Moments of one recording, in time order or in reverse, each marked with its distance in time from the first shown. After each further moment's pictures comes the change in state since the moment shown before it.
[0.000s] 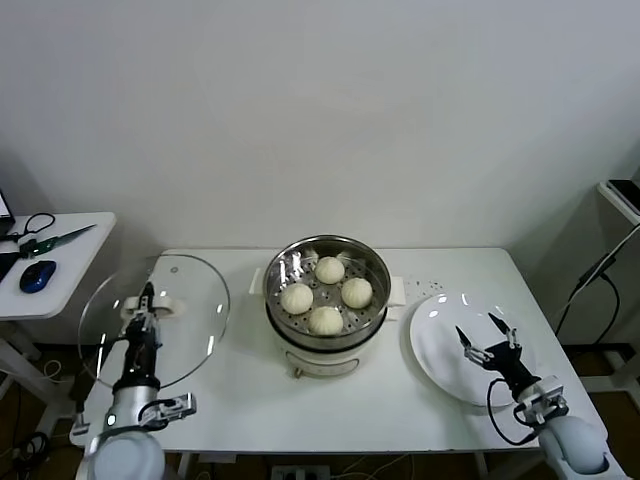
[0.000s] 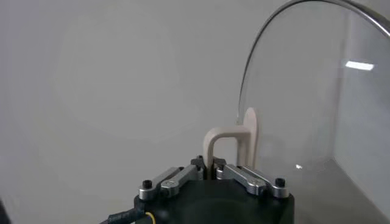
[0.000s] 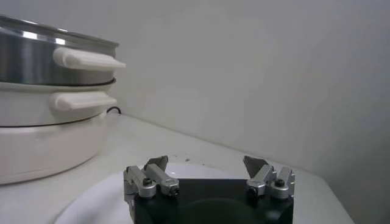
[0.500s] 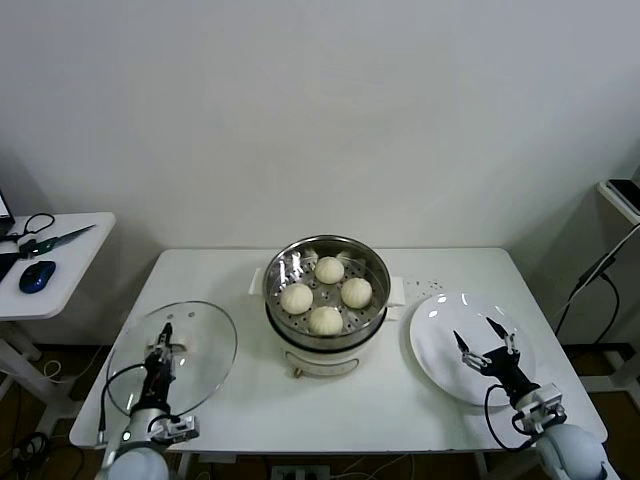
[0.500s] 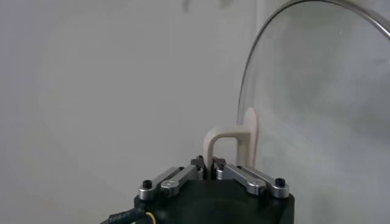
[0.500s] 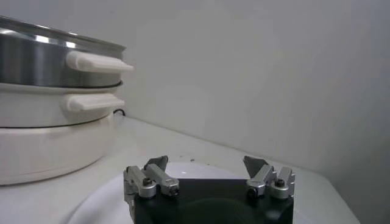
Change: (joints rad) left arm -0.033 -0.226 -0.161 0.290 0.071 -0.341 -0.023; right arm -0.037 0.035 0.026 0.023 -0.015 0.023 -0.007
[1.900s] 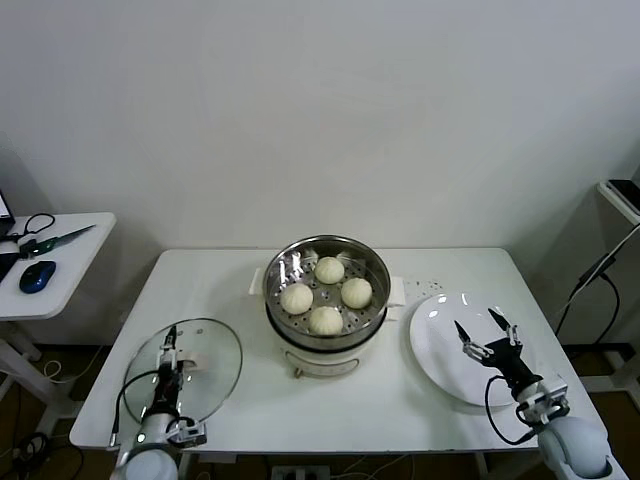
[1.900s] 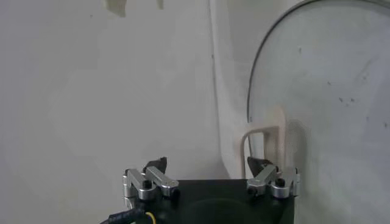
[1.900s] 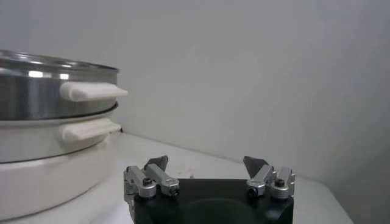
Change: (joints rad) left arm -0.078 -0.075 -0.044 0.191 0.181 -0.055 -0.015; right arm -0.016 -0.028 -0.003 0.067 0.068 -0.039 0.025
